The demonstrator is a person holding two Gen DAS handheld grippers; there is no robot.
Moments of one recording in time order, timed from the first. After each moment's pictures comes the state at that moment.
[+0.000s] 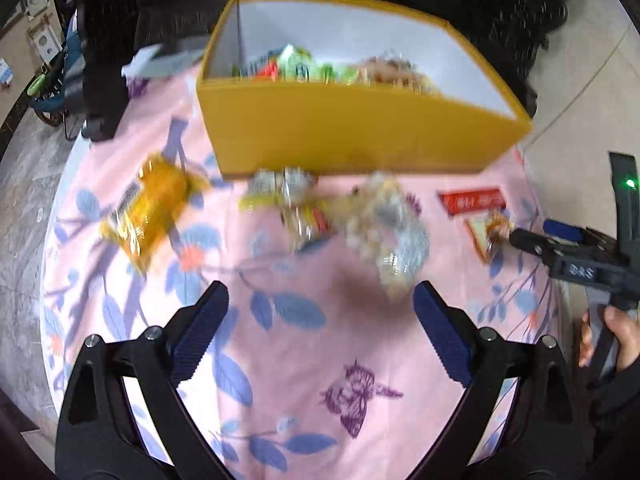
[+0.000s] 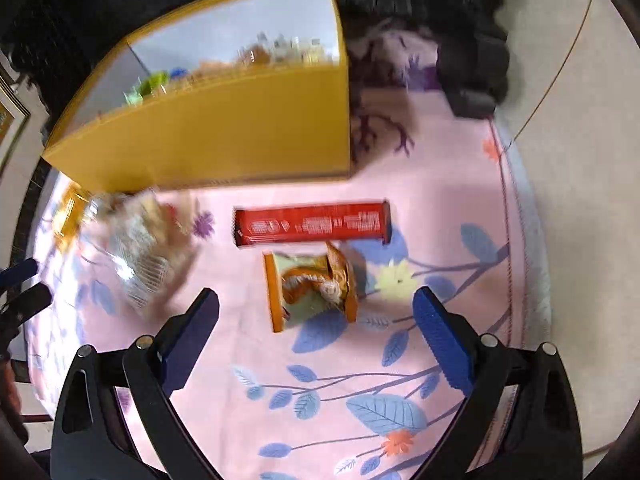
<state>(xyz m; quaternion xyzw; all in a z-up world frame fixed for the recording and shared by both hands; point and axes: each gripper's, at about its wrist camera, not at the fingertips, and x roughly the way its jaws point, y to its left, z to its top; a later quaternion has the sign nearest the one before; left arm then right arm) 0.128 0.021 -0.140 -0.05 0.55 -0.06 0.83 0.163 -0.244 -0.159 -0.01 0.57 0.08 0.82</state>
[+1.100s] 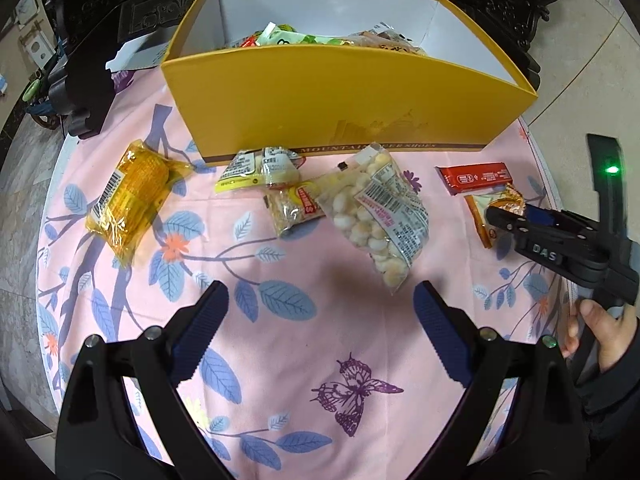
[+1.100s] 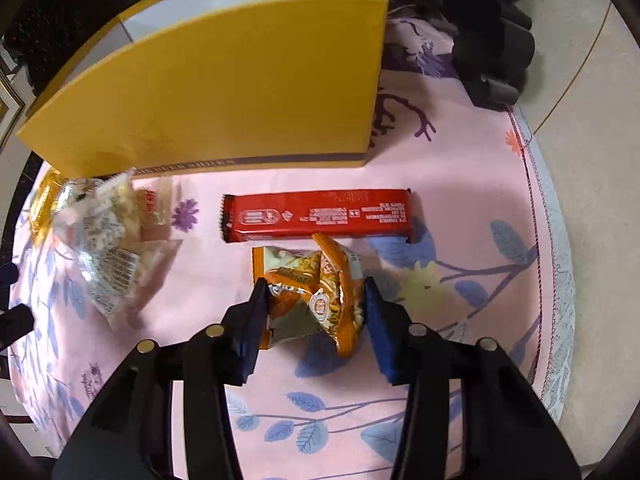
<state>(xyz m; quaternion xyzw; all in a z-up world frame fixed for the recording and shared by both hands) 0.134 0.003 -0.151 -0.03 0.57 -0.06 0.82 0.164 -0.226 -0.183 -0.02 0.56 0.08 0.82</state>
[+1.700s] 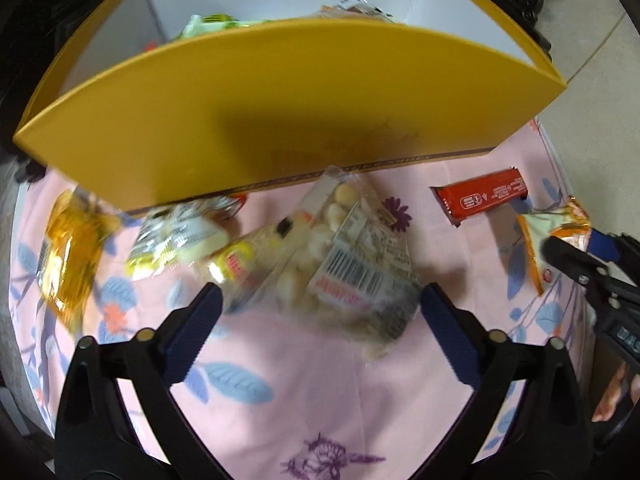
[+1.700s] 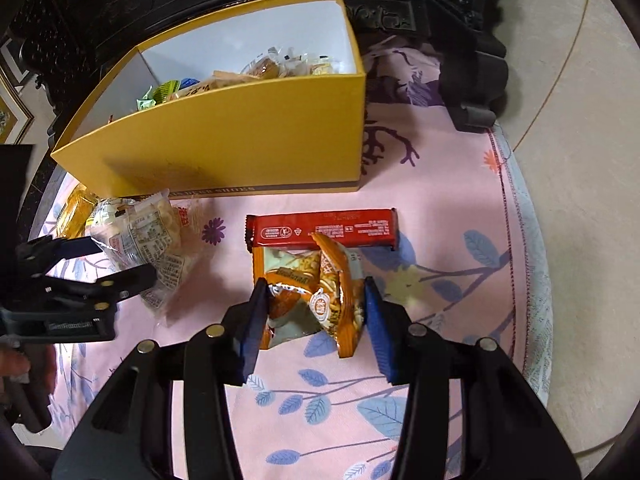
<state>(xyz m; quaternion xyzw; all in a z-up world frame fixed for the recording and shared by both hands) 0.198 -0.047 -0.194 0.02 0.59 -0.09 0.80 0.146 -0.238 -0.146 0.00 0.54 0.09 0.84</state>
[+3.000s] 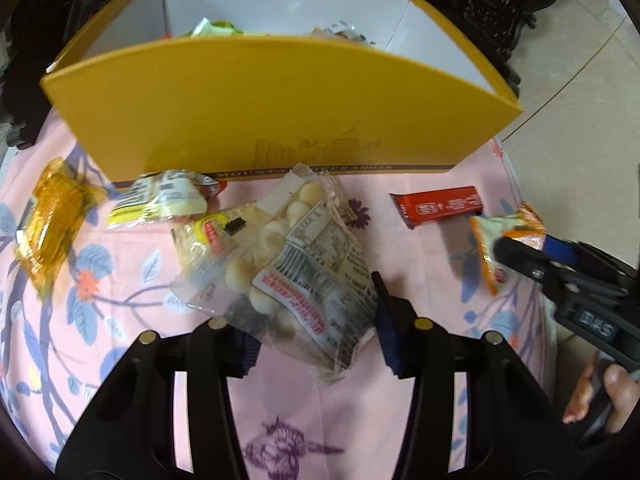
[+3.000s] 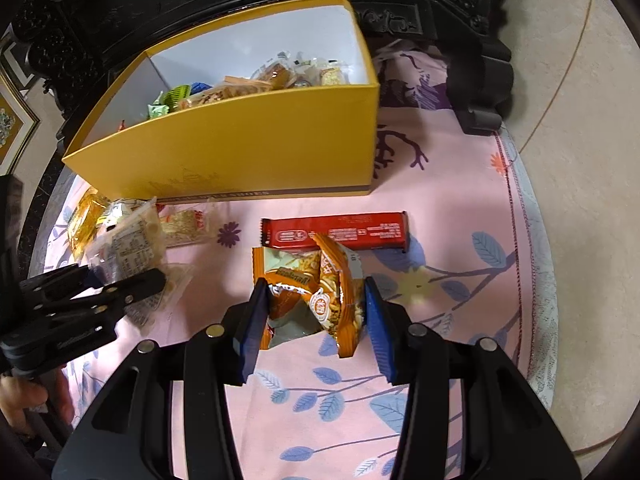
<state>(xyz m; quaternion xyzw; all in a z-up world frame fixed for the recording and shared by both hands) 0.163 -0.028 -0.174 -0.08 0.55 -0.12 0.82 0.145 -0.233 -0.137 0.01 0.54 0.10 0.84</state>
